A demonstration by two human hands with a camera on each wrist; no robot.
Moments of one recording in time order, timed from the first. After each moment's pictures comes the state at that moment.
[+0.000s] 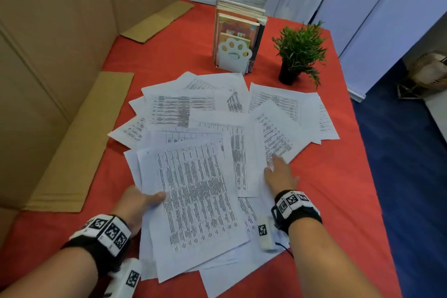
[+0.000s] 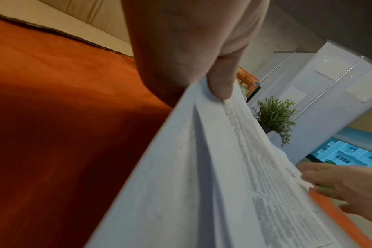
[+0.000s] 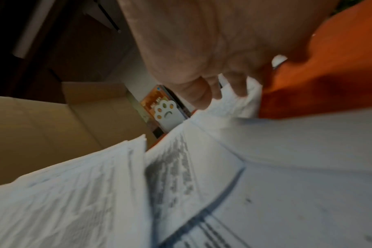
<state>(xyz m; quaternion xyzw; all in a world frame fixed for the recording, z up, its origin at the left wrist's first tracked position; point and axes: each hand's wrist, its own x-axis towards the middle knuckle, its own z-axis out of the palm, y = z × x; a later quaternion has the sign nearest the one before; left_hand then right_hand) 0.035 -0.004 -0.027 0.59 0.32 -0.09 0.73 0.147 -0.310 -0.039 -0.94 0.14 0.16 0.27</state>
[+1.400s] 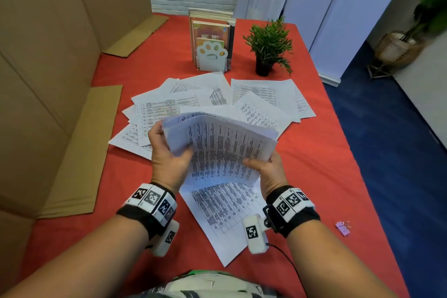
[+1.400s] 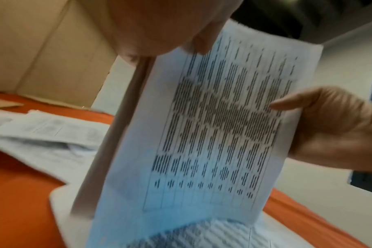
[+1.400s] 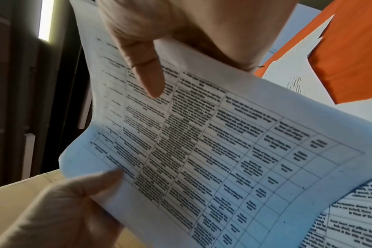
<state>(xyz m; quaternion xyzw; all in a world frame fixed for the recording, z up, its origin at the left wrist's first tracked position) 0.051 -0.076 0.046 0.70 0.03 0.21 0.68 0.051 -0.277 0.038 -0.63 0.09 0.04 0.77</state>
